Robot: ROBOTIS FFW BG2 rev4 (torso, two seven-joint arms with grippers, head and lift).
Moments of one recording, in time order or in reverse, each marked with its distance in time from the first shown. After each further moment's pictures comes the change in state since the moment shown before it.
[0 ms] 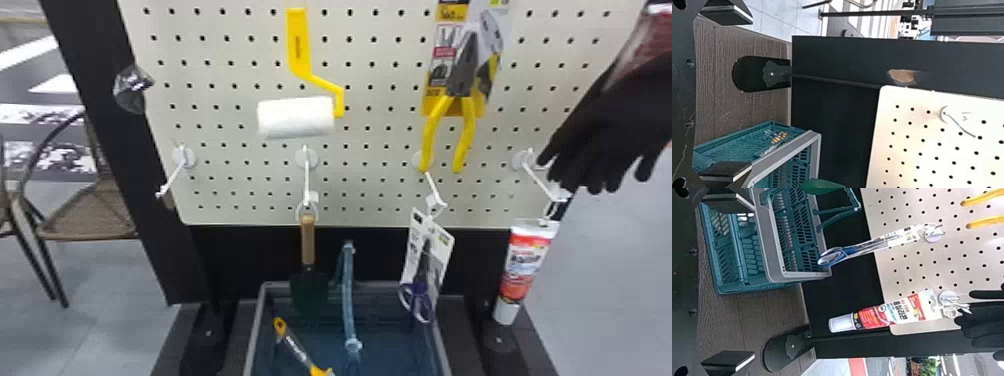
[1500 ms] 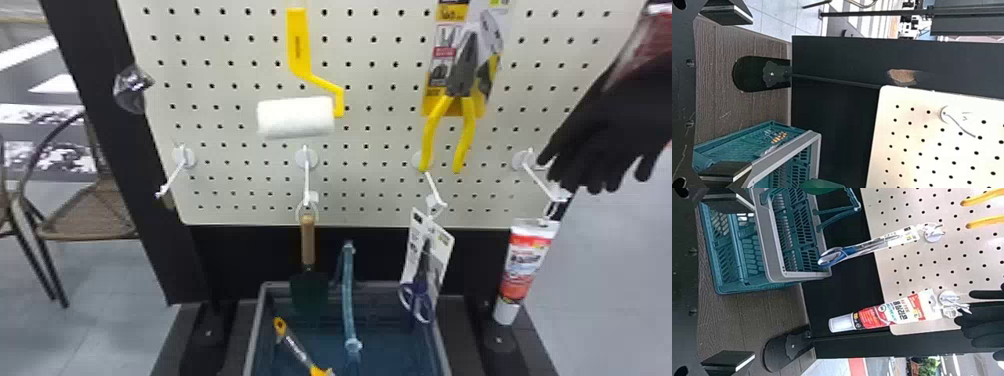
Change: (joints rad) left arm 0.000 0.000 0.000 0.000 0.000 0.000 0.000; right arm 0.000 0.000 0.000 0.000 0.000 0.000 0.000
